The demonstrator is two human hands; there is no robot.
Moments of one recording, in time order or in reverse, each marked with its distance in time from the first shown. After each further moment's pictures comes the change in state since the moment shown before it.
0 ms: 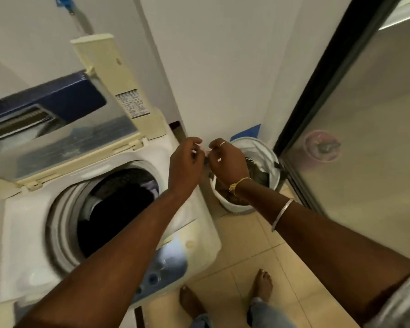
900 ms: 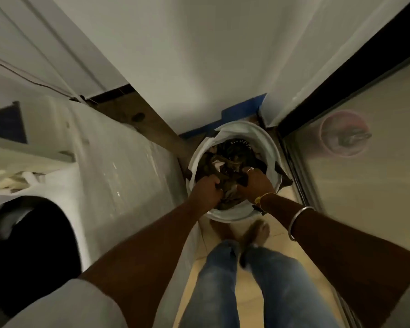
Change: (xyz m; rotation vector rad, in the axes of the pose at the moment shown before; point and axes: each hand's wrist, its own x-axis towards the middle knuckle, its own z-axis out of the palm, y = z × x) left_hand 0.064 -0.172 0.275 0.169 -0.810 -0.577; right_hand 0.128 0.310 0.047 -0.289 -0.618 0.503
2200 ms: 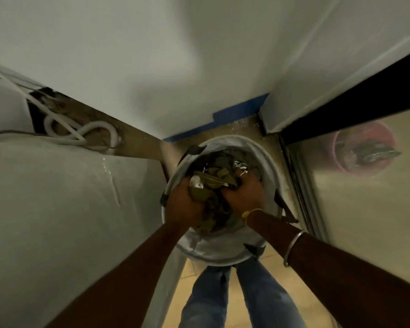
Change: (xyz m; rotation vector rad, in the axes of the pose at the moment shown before) left_hand 0.108 -0.012 0.013 -0.219 0.381 0.078; right_hand 0.123 0.022 0.019 0.292 0.256 -0.019
